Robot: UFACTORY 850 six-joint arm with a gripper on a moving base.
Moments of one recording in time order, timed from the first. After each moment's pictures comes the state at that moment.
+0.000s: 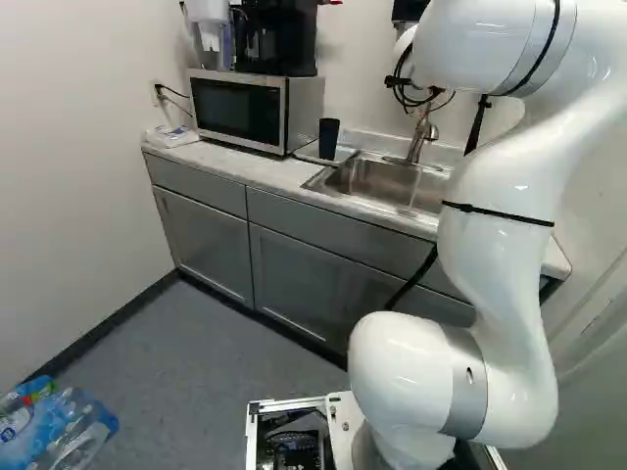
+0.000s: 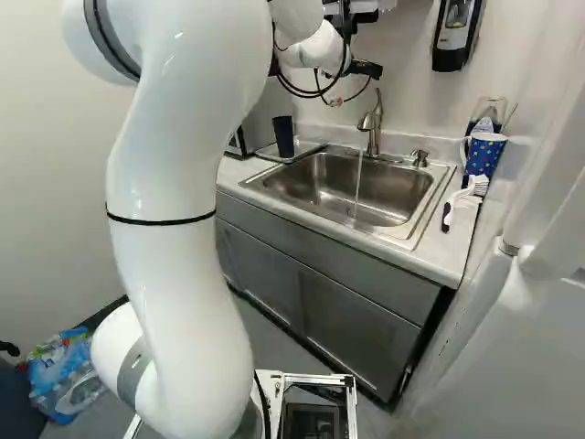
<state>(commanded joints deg) -20.5 -22.2 -92.0 1.9 7.6 1.5</state>
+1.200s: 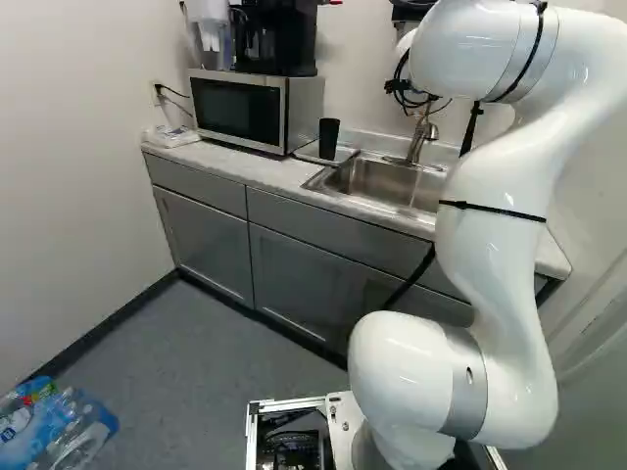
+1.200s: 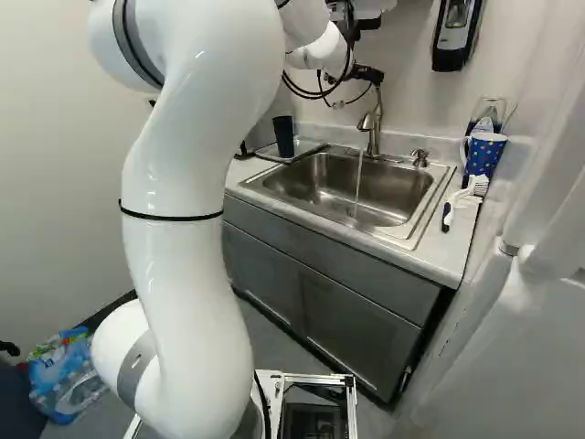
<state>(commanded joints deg) -20.7 -24.8 -95.1 1.9 2.6 1.5</state>
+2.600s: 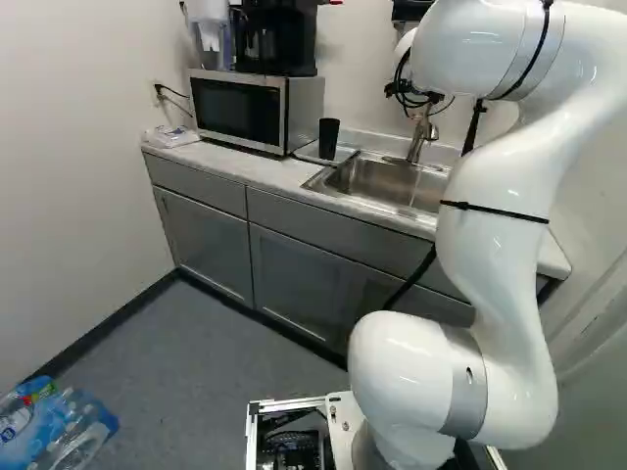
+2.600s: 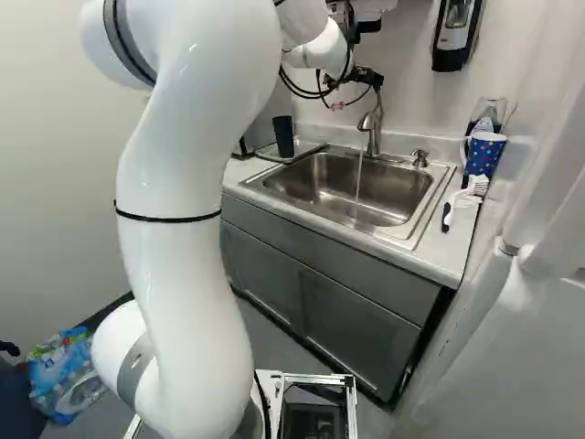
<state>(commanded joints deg) -20.9 -23.1 -93.1 1.9 -0.4 1.5</state>
